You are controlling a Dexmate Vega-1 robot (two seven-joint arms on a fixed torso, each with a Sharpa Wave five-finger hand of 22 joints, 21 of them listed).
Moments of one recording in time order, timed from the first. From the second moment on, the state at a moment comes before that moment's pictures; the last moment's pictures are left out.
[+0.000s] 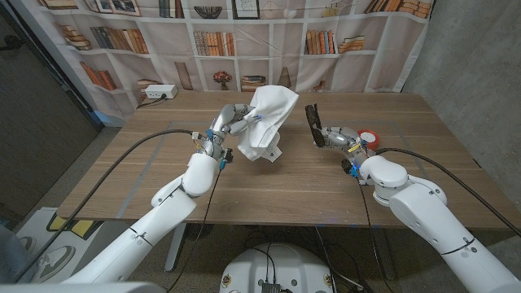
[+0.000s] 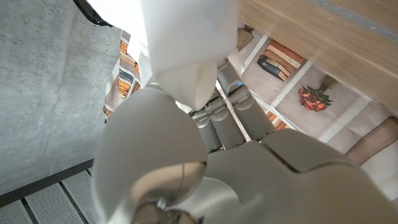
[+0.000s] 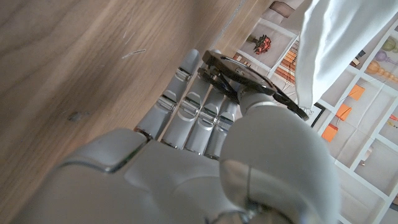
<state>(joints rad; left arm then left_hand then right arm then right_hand) 1.08 0.56 0.40 -1.91 0.19 -0.06 0.36 1.28 0.15 0.24 -0.11 0.17 0.95 0.01 0.33 0.24 1.04 -0.12 0.28 0.32 1.22 -0.20 0.22 0.19 1.15 -0.10 0.34 0.17 -1.25 -0.56 -0.20 -2.19 0.35 -0.49 -0.24 0.98 0.16 0.40 -0.03 0.17 0.96 -0.10 0.22 0.31 1.05 -0.13 0.22 0.19 1.10 -0.20 0.22 0.20 0.77 -0.08 0.54 0.22</state>
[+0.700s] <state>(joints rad) 0.95 0.49 0.51 -1.89 0.21 0.06 0.29 1.28 0.15 0.25 -0.10 0.17 0.95 0.02 0.33 0.24 1.05 -0.12 0.29 0.34 1.23 -0.19 0.22 0.20 1.15 -0.10 0.33 0.17 -1.30 -0.56 -0.25 -2.26 0.17 -0.46 -0.42 0.98 0.16 0.40 -0.03 0.17 0.96 -0.10 0.21 0.30 1.06 -0.12 0.22 0.19 1.10 -0.20 0.22 0.20 0.77 -0.08 0.55 0.22</state>
